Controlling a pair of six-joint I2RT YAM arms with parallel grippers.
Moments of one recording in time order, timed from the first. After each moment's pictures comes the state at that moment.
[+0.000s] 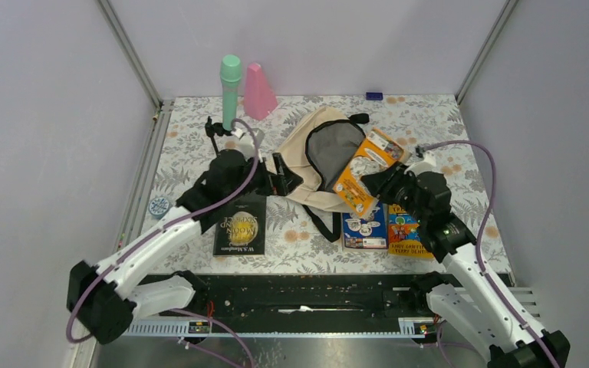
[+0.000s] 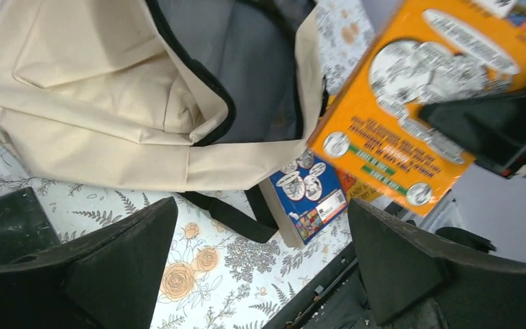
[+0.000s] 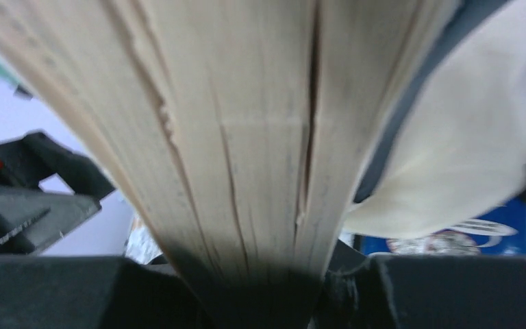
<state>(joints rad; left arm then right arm) -0.63 1.02 0.85 -0.14 0.17 -0.58 0.44 0.74 0.62 -0.13 -0.10 0.75</state>
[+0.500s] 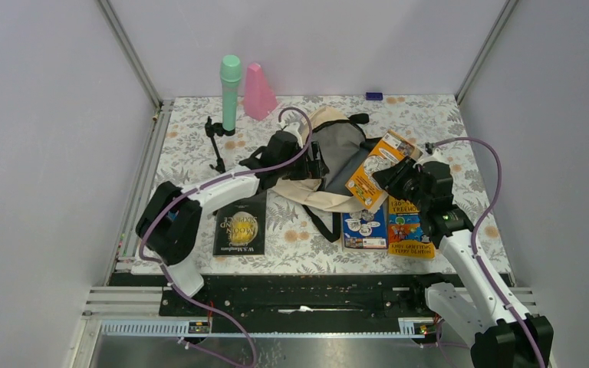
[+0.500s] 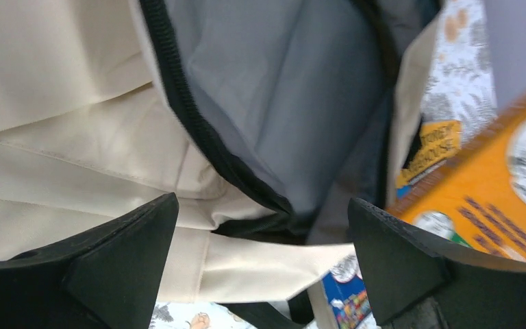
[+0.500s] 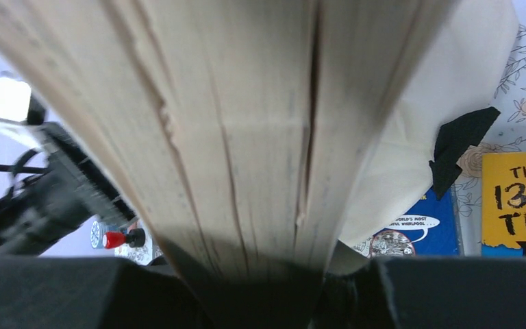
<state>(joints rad) -0.67 1.68 1.17 -0.06 0.10 -0.63 0.19 0.87 0.63 -0.17 -0.15 0.77</state>
